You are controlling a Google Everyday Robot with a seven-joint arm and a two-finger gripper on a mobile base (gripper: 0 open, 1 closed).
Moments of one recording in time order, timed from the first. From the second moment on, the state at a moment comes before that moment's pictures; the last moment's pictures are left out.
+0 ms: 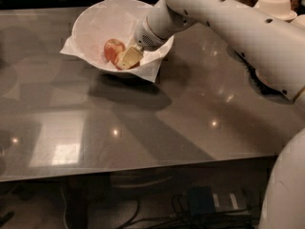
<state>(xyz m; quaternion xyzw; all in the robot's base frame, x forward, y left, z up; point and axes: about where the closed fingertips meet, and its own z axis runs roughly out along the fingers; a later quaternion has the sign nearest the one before) 0.681 0.054 0.886 -0.56 0.74 0.15 0.34</state>
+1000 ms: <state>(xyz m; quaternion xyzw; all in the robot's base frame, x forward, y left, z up) 0.684 0.059 0.862 -0.55 0.75 0.16 0.33</state>
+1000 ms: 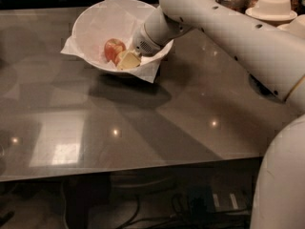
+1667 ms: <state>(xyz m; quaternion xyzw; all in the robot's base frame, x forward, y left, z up) 0.684 0.059 0.857 -0.55 0.75 0.16 0.32</state>
